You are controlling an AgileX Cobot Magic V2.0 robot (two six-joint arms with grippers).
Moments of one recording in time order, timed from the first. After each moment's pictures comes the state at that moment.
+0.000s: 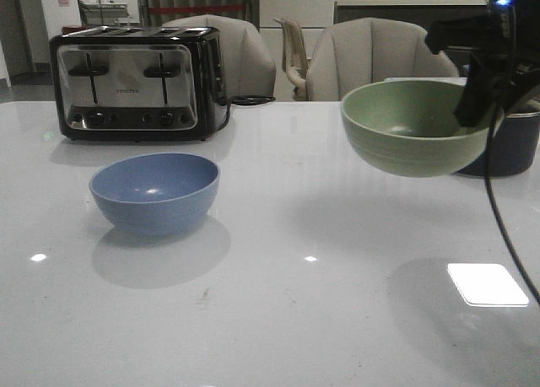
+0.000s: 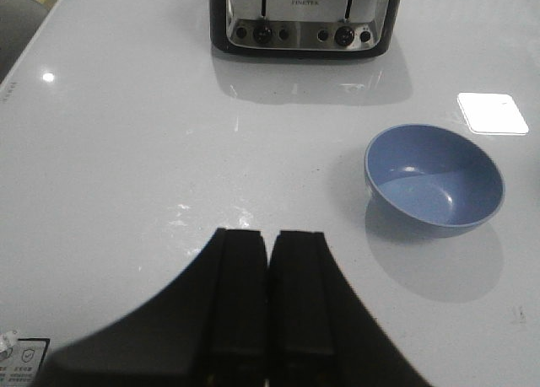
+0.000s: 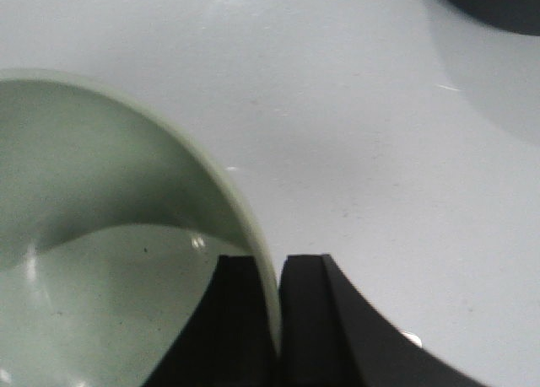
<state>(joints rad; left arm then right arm) -0.03 0.49 -0.64 -0.04 0.69 -0.01 0.17 1.61 -1.22 0.12 0.75 0.01</state>
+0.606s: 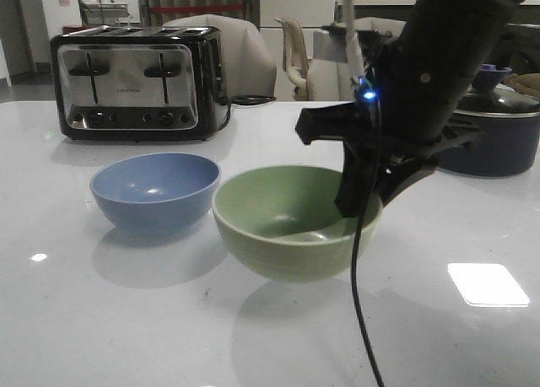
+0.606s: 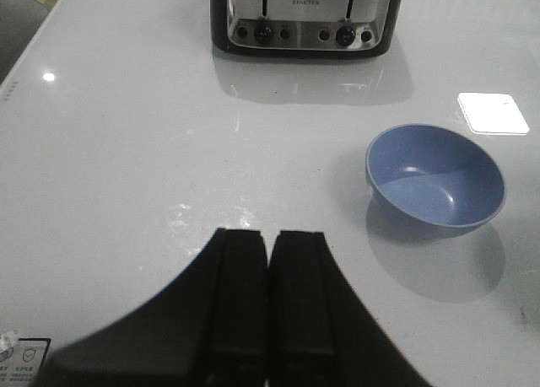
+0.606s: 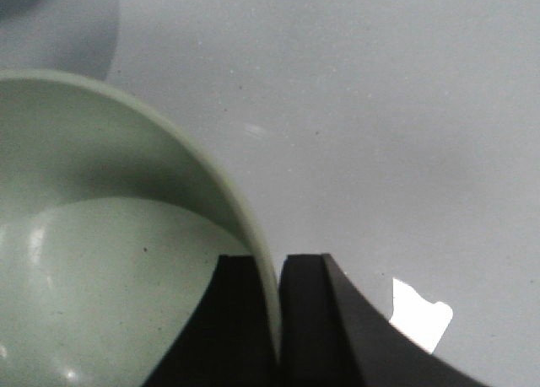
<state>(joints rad) -0.03 0.49 -0.64 -0.04 0.69 -0.01 0.44 1.76 -1.15 0.24 0.65 0.01</state>
